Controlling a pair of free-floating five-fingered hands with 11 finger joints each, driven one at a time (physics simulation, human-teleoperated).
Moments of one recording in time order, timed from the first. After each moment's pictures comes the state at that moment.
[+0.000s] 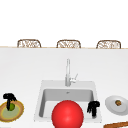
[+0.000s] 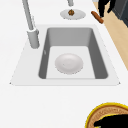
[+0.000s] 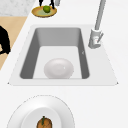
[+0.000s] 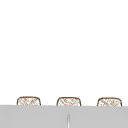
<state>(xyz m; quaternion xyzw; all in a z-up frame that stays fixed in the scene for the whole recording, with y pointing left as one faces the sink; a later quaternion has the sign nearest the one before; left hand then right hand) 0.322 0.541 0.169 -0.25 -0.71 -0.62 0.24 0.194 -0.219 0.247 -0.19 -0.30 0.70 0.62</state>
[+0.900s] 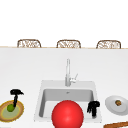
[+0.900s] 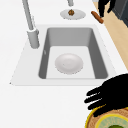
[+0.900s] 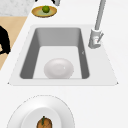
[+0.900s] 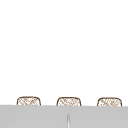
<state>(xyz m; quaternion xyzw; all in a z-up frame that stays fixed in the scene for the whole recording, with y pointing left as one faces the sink) 0.317 0.463 0.228 -0.27 -0.69 -0.63 0.25 0.194 -0.219 0.247 -0.19 -0.30 0.70 0.62</state>
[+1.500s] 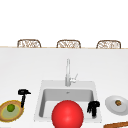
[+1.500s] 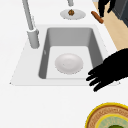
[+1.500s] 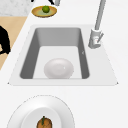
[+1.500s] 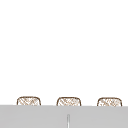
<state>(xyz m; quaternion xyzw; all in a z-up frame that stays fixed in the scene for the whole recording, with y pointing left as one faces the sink) 0.300 0.388 0.246 -0.26 -0.68 -0.63 0.25 0.194 -0.219 0.247 -0.19 -0.30 0.70 0.62</state>
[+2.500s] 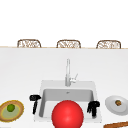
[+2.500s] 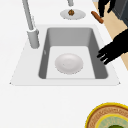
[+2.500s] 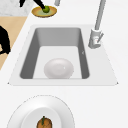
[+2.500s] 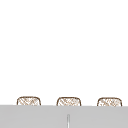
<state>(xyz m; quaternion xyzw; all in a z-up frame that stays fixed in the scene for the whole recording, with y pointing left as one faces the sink) 0.235 0.274 0.250 -0.24 -0.68 -0.65 0.24 0.194 -0.219 0.247 -0.19 -0.30 0.70 0.62</state>
